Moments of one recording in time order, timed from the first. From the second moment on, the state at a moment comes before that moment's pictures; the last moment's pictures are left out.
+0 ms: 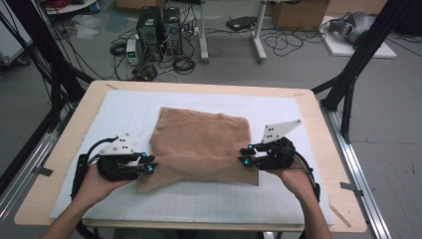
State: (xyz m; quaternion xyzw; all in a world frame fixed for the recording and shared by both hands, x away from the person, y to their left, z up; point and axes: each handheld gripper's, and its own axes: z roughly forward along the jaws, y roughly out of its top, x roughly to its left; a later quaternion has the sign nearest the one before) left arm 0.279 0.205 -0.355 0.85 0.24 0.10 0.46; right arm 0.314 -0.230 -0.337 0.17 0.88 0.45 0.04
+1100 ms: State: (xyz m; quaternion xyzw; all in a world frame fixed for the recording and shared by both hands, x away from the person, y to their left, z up) left arm 0.317 0.184 -0.434 0.88 0.28 0.12 0.37; right arm 0.312 -0.227 -0.433 0.19 0.91 0.36 0.01
